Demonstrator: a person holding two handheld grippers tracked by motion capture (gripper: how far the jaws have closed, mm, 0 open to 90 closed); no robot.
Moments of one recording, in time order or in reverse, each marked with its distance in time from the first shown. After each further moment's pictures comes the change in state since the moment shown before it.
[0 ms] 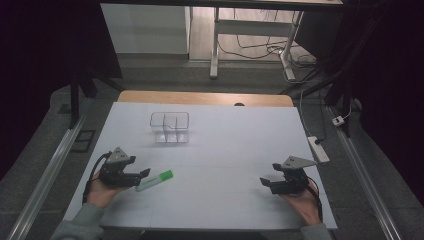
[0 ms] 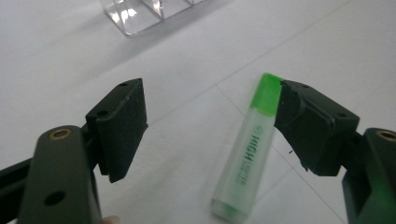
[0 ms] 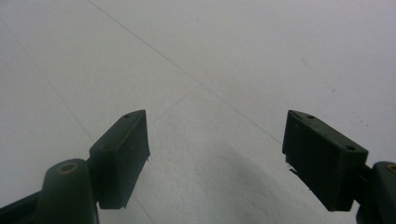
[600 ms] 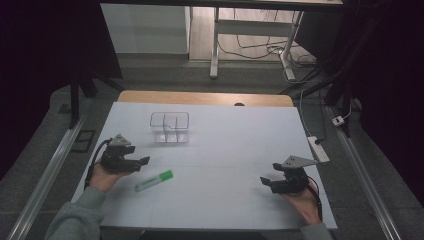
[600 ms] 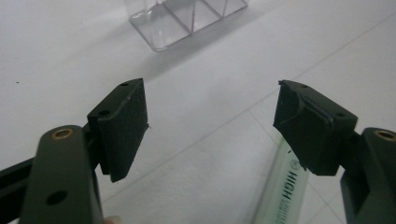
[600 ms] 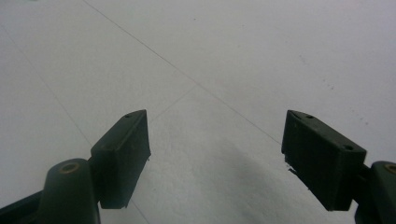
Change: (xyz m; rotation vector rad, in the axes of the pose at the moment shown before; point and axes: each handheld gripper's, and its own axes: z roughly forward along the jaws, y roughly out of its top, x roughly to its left) left arm 0.028 0.024 0.014 0.041 0.011 -0.054; right arm -0.003 -0.001 0.001 -0.001 0.003 0.017
